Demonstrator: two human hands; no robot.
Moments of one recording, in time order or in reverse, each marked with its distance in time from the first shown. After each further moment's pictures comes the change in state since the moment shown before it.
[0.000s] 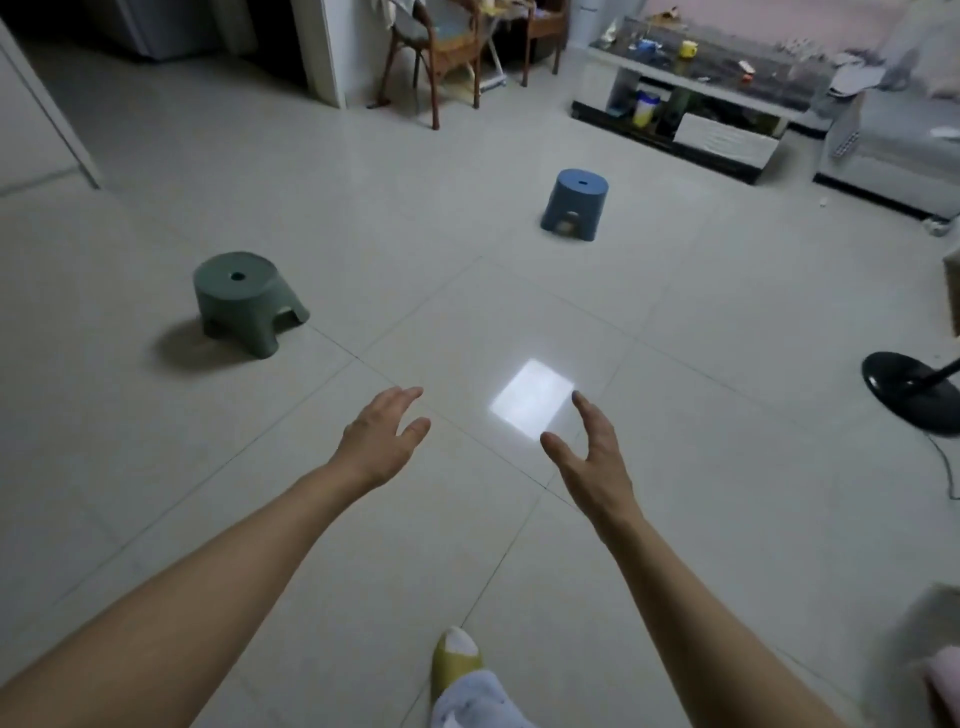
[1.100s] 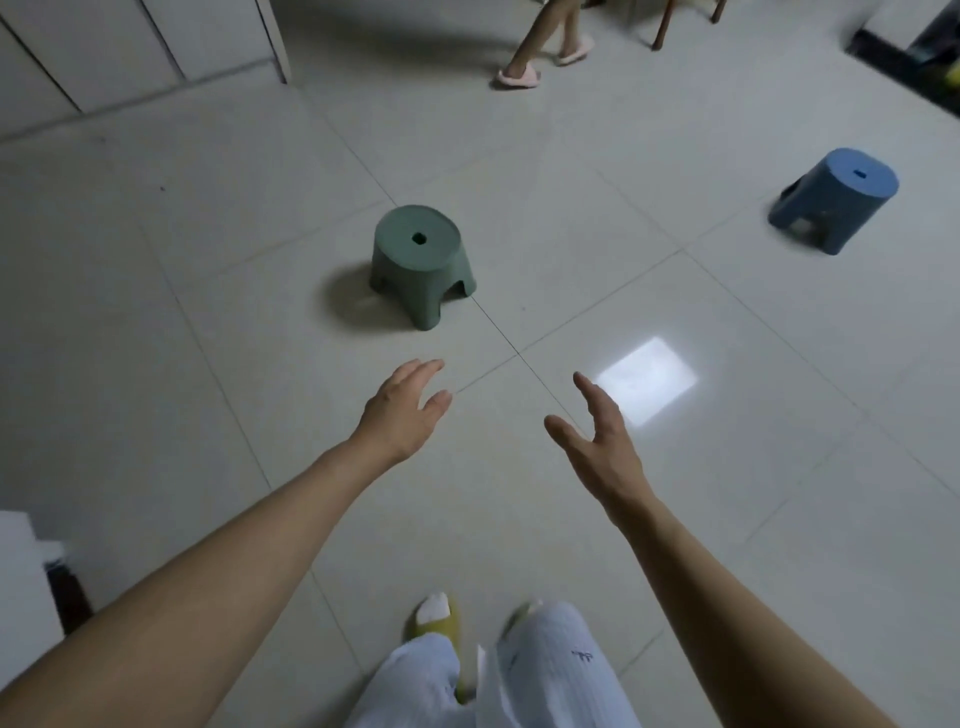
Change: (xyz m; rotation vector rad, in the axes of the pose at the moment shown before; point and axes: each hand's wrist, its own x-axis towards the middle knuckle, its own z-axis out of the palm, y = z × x) left_hand 0.187 -0.263 -0.237 -0.106 0.103 -0.329; right_hand 0.225 -0.193 0.338 -0.086 -0.405 -0.049
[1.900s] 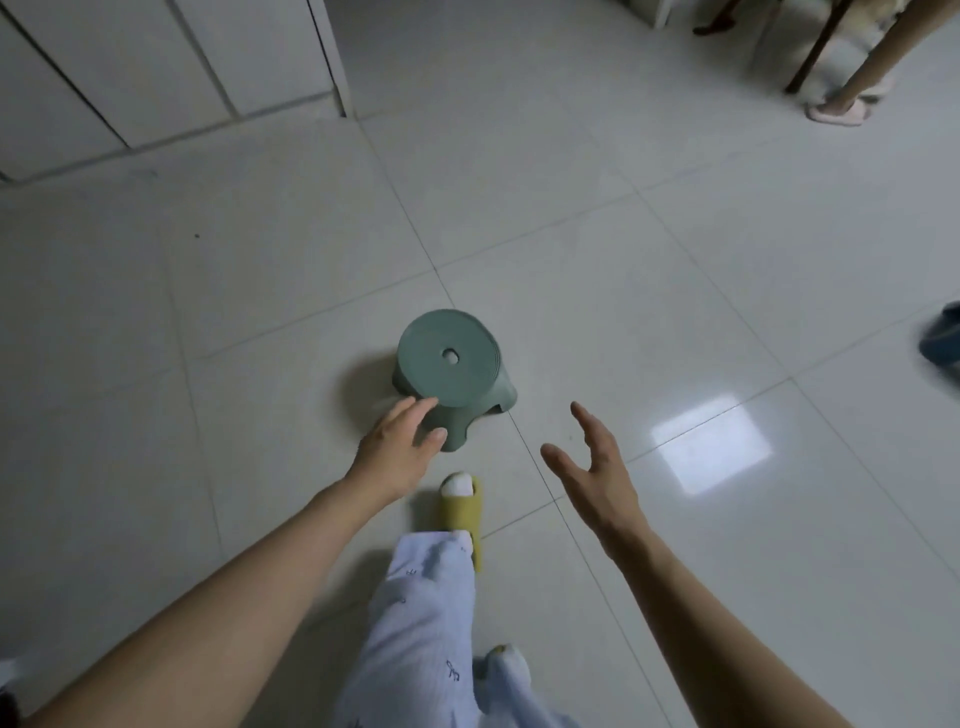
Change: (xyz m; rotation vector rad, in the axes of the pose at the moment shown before) left_hand 0.389 0.015 -0.101 -0.021 0.066 -0.203; right_hand 0.436 -0.095 0.016 -0.004 -0.189 0.022
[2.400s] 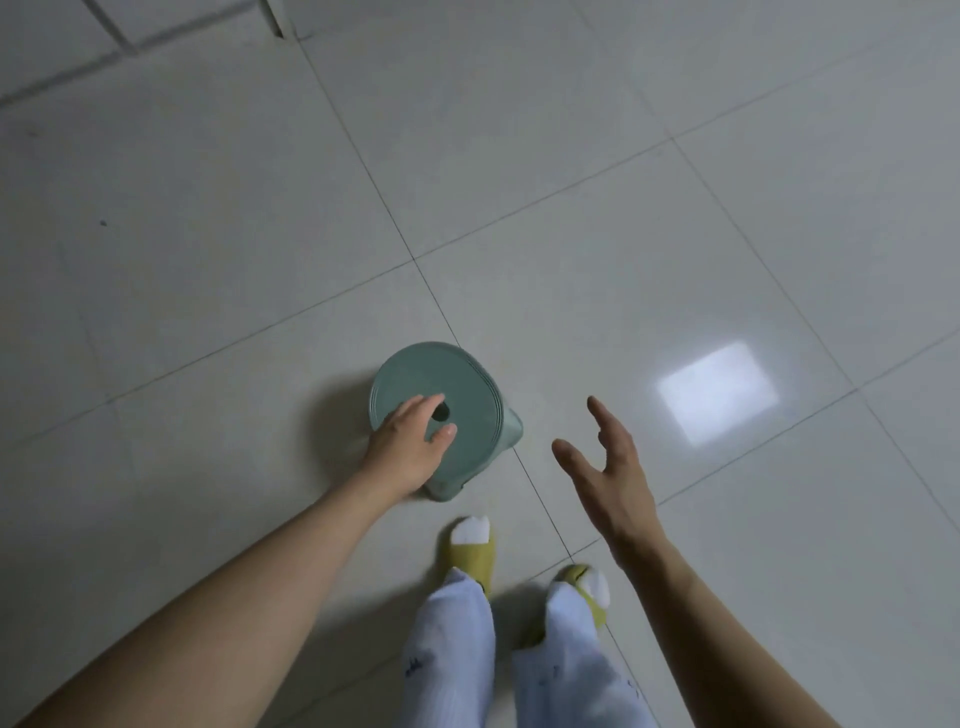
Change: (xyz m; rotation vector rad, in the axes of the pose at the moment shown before) left_hand 0.280 -0.008 0.008 0.058 -0.157 -0.080; right_hand 0.256 -0.009 0.027 0.027 0.048 0.165
